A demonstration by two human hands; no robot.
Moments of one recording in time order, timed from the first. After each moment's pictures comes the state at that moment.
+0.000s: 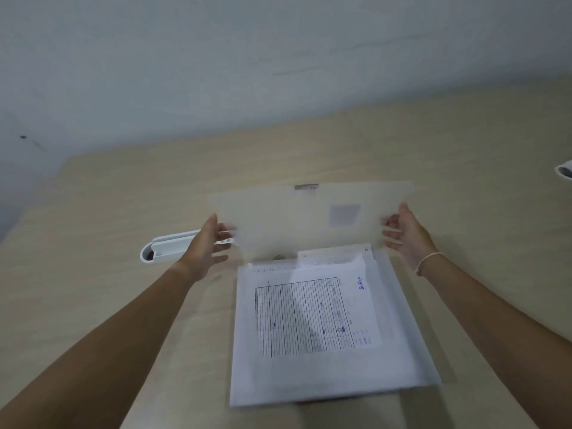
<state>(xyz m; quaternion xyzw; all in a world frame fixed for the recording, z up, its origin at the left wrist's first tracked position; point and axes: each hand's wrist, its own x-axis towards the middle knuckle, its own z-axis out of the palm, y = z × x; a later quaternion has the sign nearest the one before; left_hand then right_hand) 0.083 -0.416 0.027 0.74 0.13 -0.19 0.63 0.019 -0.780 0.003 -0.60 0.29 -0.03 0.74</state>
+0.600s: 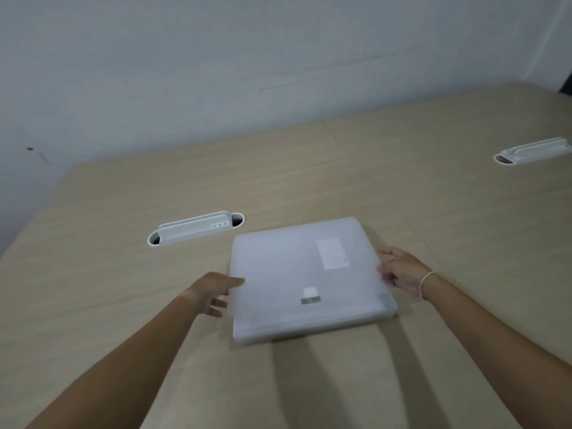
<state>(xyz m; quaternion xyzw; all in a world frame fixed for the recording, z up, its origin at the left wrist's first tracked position) -0.065 -0.396 0.012 0.80 0.16 -0.36 0.45 -0.143 -0.769 -0.011 -0.68 0.33 0.09 0.65</state>
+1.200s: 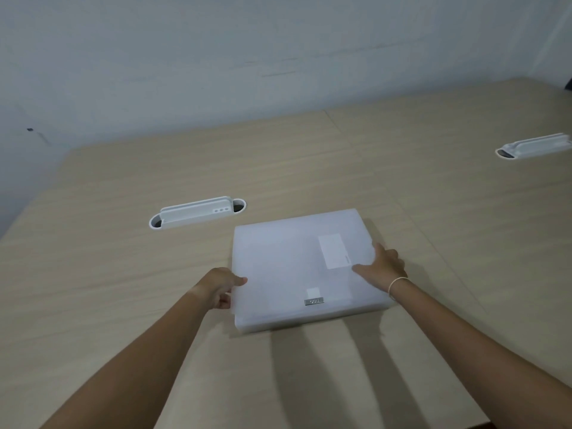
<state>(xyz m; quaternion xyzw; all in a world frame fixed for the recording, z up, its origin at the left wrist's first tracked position) -0.090 -0.406 -0.005 0.79 0.20 -0.33 0.47 -0.159 -0.720 -0.021 -0.89 0.30 0.10 0.33</state>
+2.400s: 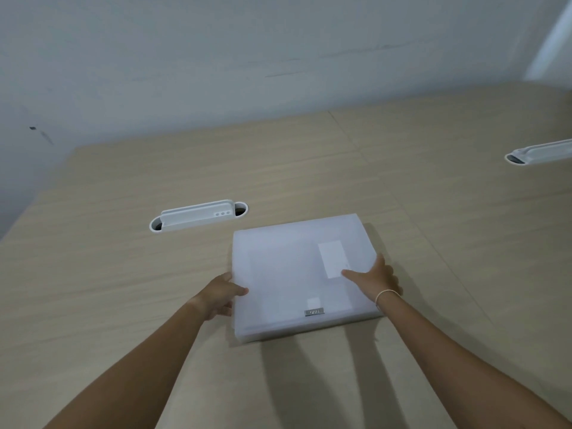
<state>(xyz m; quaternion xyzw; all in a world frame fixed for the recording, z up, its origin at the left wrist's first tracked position) -0.083 -0.399 -0.020 0.77 0.13 -0.35 0.51 -0.144 -0.704 -0.037 -0.85 0.38 0.10 0.36</state>
